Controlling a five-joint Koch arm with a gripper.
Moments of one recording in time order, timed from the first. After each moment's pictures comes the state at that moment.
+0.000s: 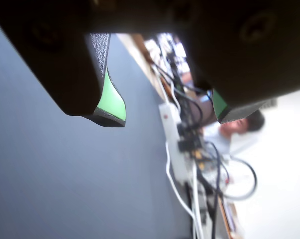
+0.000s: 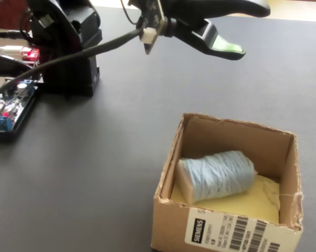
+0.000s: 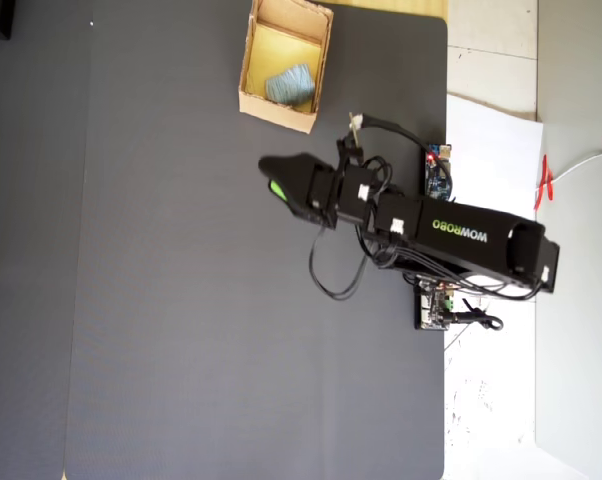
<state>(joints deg) 10.3 124.6 150.3 -5.9 86.9</state>
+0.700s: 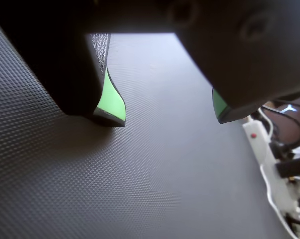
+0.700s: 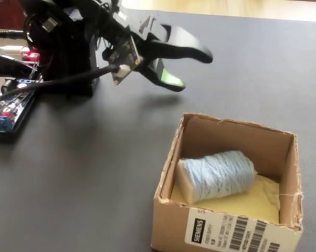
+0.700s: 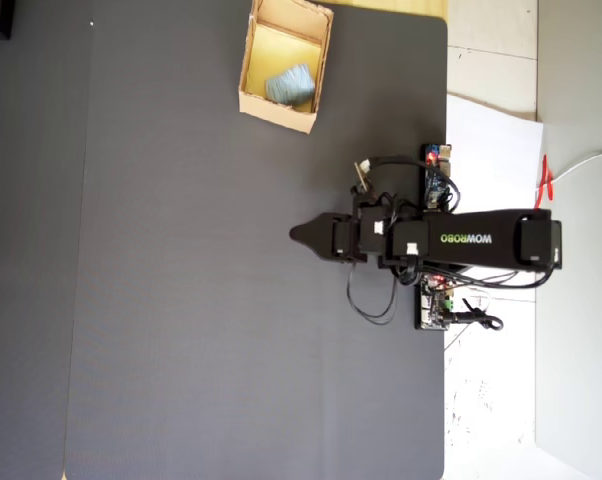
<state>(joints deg) 2.7 130.6 175.4 -6.2 87.8</state>
